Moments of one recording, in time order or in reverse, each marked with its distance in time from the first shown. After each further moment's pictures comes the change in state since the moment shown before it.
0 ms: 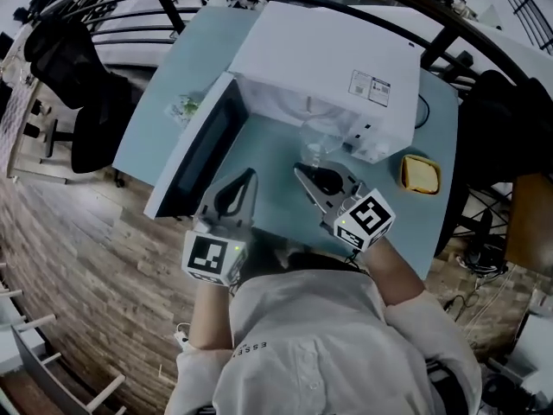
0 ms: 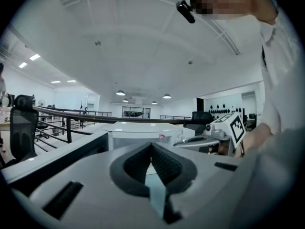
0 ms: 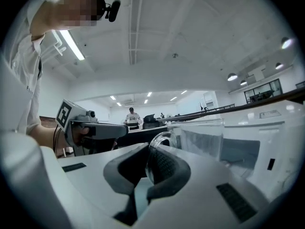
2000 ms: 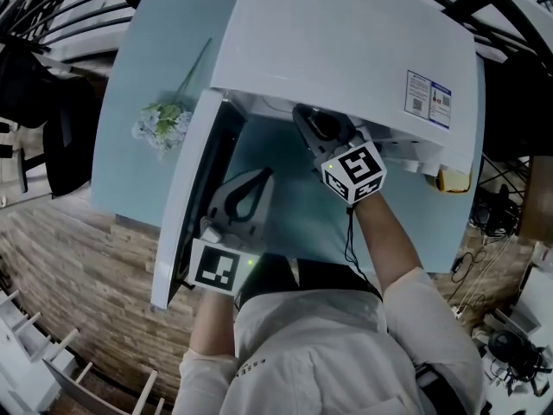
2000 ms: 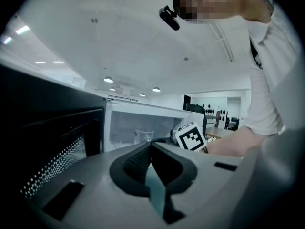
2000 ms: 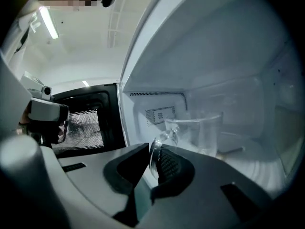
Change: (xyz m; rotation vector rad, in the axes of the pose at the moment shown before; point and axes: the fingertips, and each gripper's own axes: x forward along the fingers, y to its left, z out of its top) left arm 0.107 0.062 -0.087 -0.109 0.127 -0.201; right arm 0.136 -0.179 -0.115 0.050 0.125 -0.287
